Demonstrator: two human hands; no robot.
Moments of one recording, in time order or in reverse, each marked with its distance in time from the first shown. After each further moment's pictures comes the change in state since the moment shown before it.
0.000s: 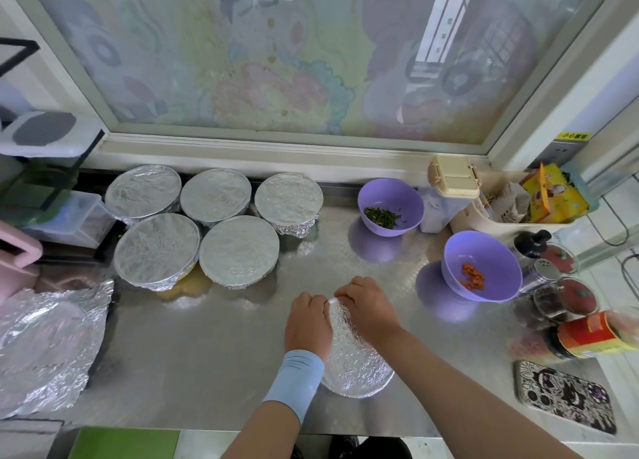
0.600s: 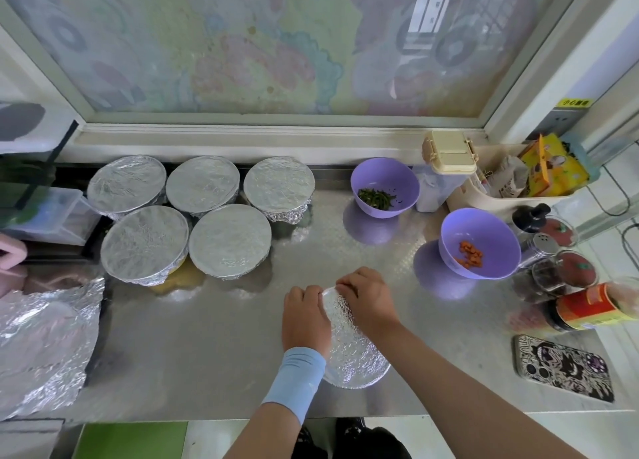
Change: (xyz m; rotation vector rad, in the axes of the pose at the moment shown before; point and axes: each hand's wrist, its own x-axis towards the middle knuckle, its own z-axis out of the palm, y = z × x) left_hand -0.012 0.001 0.007 -0.024 0.071 -0.072; right_hand -0.016 0.005 0.007 0.149 0.099 0.178
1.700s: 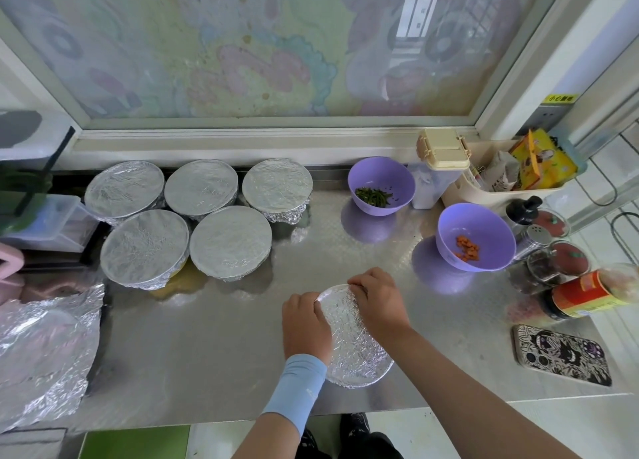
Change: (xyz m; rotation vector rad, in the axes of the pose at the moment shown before) left_hand -0.011 -0.010 -0.004 -0.109 -0.035 -0.059; right_hand -0.018 0.000 -0.007 -0.076 0.069 0.067
